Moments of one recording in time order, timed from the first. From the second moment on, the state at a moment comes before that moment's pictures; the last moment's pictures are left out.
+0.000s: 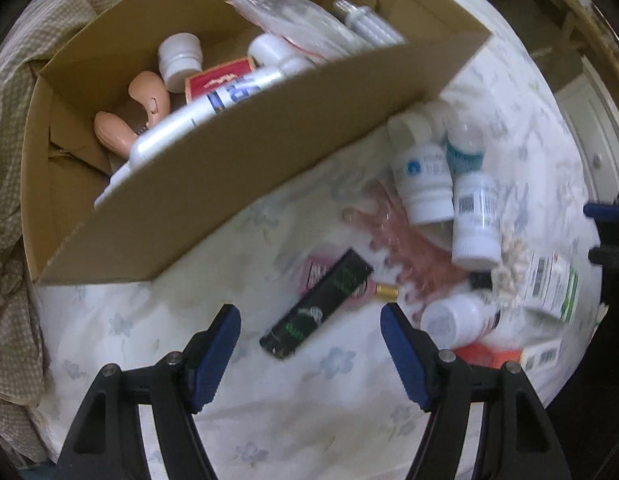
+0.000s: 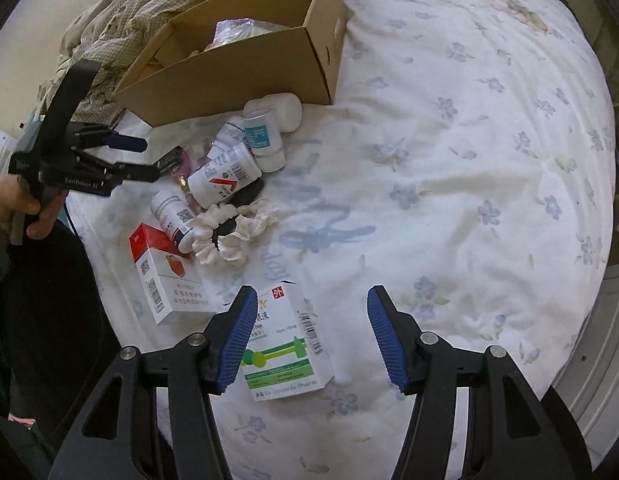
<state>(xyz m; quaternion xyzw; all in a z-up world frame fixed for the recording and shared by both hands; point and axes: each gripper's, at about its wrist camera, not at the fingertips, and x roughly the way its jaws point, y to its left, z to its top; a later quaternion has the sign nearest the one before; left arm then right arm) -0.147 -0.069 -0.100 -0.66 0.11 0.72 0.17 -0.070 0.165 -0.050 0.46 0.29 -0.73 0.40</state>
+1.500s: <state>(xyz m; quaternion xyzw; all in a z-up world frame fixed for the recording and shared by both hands) -0.134 -0.111 0.029 -0.43 -0.02 0.89 0.14 -0.061 0.157 -0.048 0.45 0.34 -0.72 0.40</state>
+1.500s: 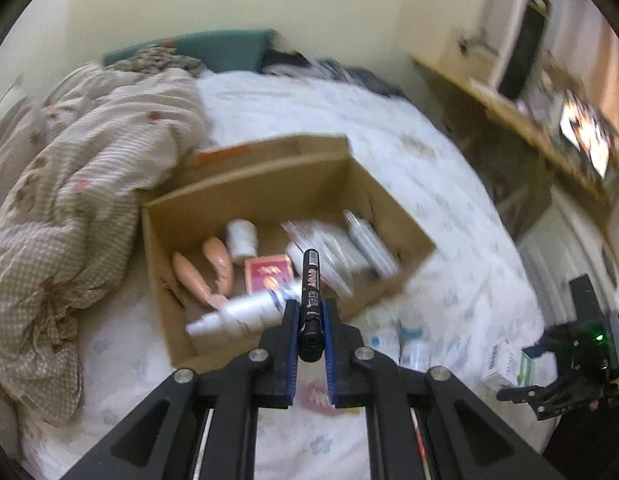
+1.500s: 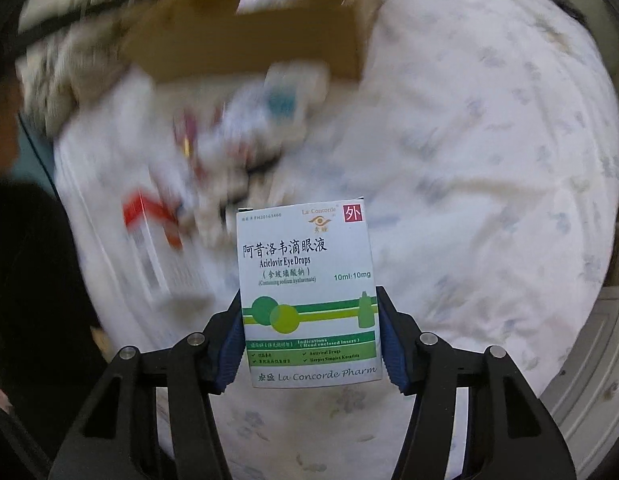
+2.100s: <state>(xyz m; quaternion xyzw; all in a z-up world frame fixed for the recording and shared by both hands) -0.185 -0.168 -0.005 -0.46 -0.13 0.88 0.04 -0.107 -0.015 0.046 0.36 0.28 -0.78 0.44</state>
